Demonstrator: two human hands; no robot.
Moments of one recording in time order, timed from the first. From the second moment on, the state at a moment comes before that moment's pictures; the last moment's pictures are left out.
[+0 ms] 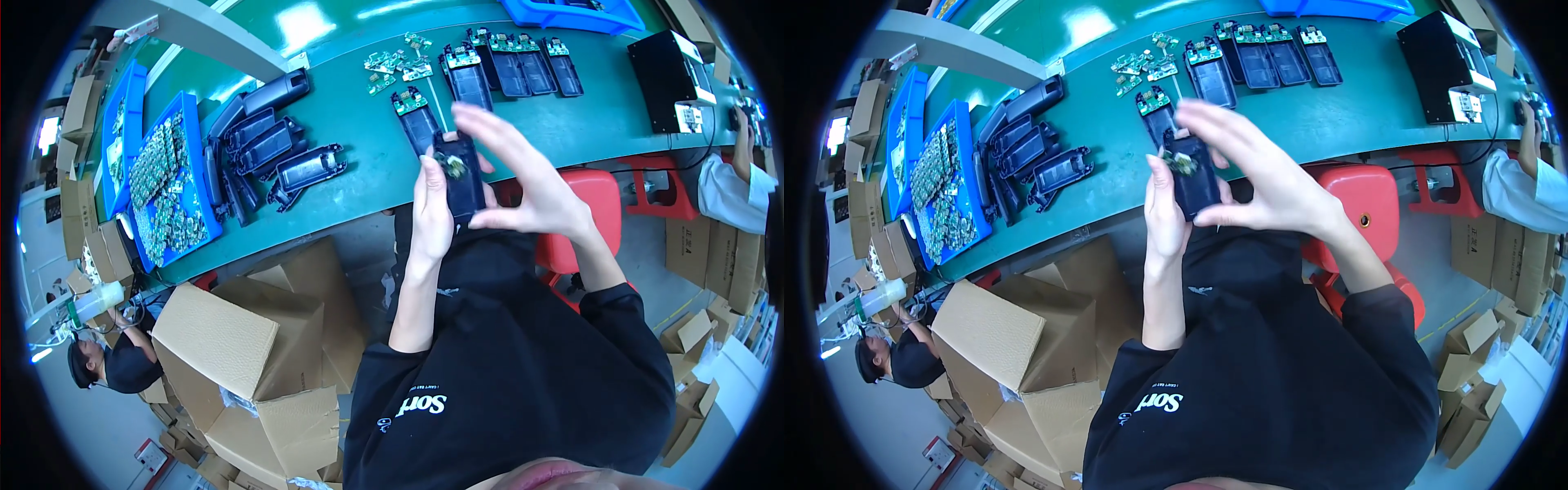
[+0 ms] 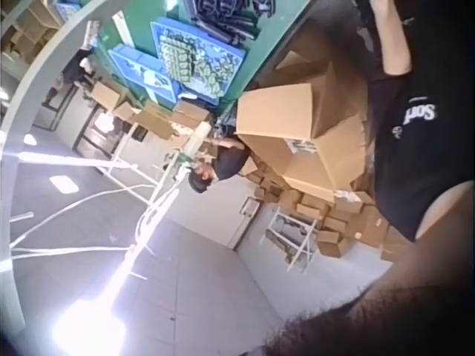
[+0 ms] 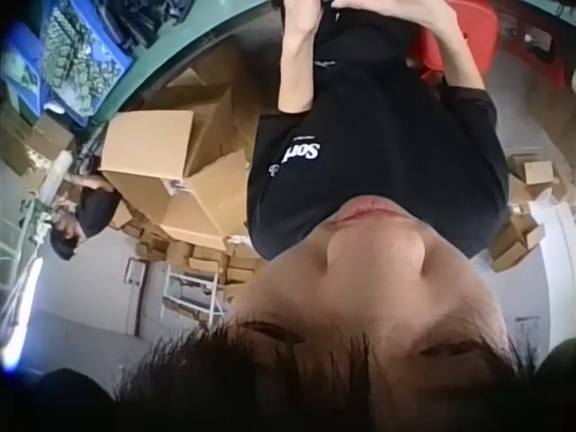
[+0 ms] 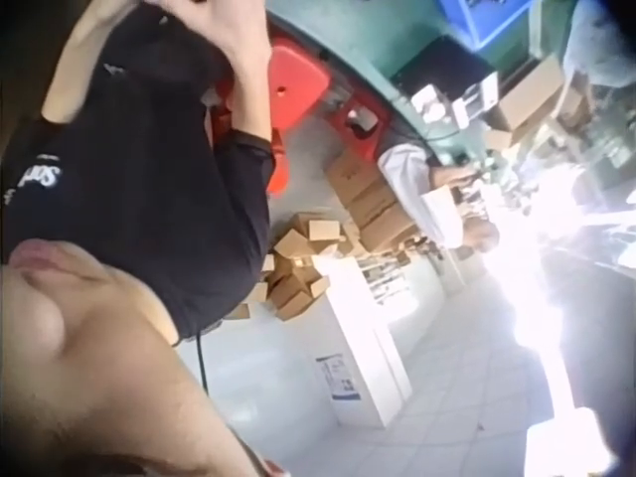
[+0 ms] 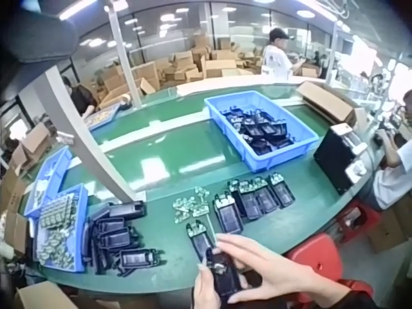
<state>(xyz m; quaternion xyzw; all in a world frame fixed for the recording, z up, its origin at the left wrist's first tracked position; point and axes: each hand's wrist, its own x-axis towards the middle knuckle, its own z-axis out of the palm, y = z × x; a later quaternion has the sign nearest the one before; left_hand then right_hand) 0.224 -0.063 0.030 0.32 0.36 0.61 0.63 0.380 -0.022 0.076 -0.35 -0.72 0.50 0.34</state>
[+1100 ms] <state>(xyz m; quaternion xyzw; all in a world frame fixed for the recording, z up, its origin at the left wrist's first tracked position) 0.253 -0.063 0.026 0.28 0.36 0.73 0.52 0.368 -0.045 0.053 -0.37 -0.77 0.31 0.41</state>
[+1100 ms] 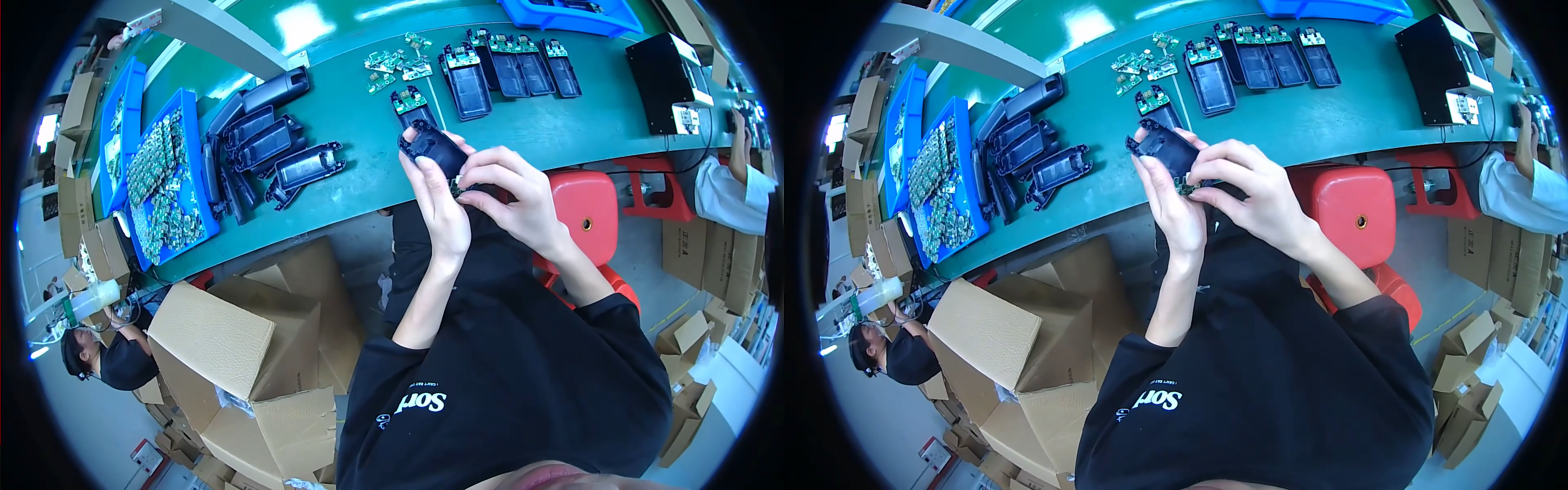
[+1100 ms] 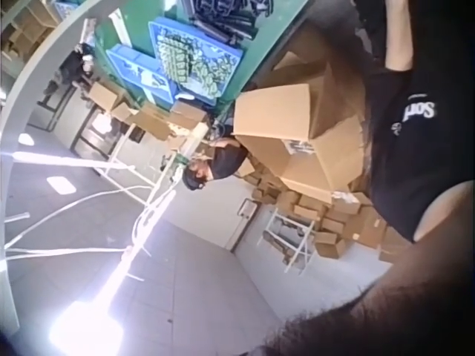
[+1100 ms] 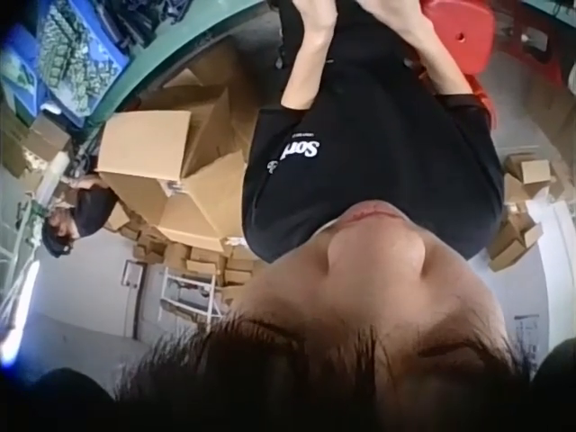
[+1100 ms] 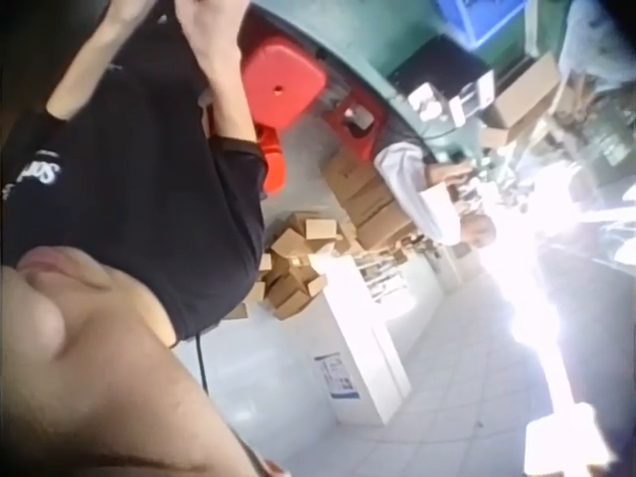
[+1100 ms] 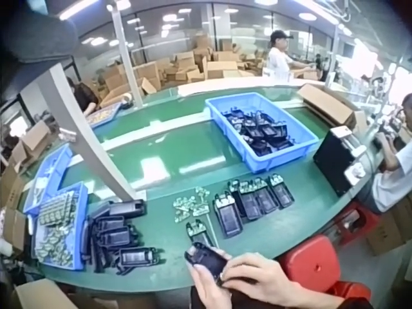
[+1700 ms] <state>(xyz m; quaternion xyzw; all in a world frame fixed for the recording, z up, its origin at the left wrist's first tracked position) 0.231 -0.070 0.050 0.37 0.38 0.57 0.62 0.374 -0.013 0.091 -0.36 -0.82 0.19 0.40</state>
